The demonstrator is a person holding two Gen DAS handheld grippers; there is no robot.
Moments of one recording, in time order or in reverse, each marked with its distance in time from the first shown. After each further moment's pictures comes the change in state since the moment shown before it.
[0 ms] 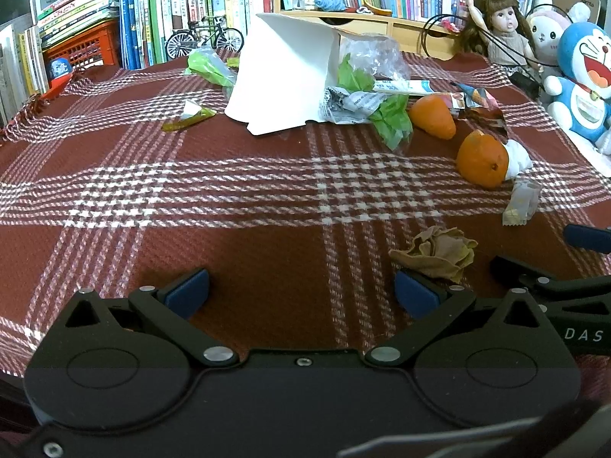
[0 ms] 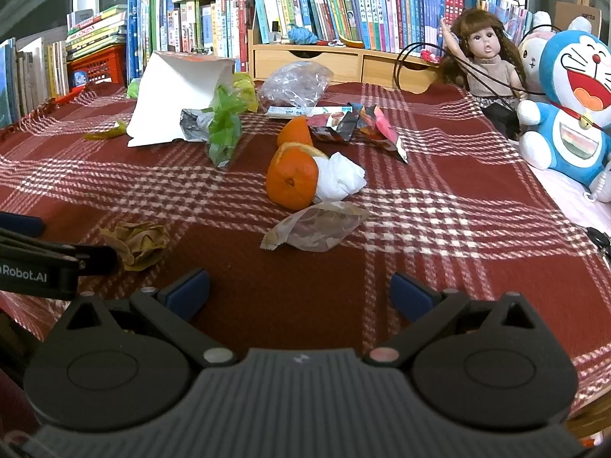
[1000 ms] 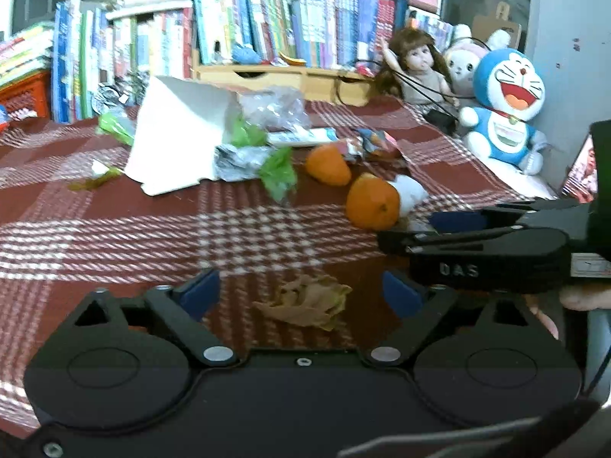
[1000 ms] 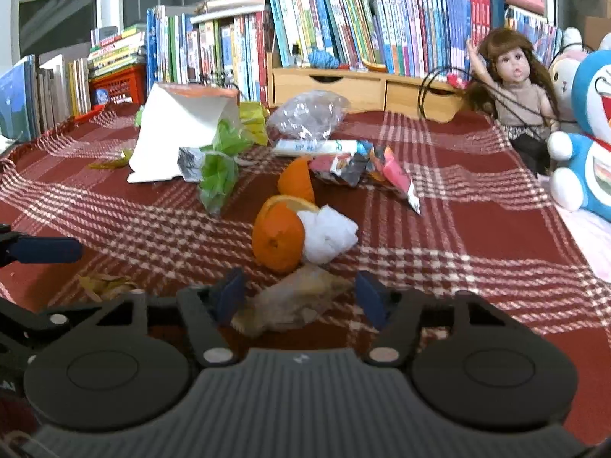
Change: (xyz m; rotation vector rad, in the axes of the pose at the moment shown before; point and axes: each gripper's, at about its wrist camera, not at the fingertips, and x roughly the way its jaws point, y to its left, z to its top) left arm -0.009 -0.045 -0.001 0.071 -0.162 -0.236; right arm 0.025 -0.027 0.028 -0.036 -0.055 0.105
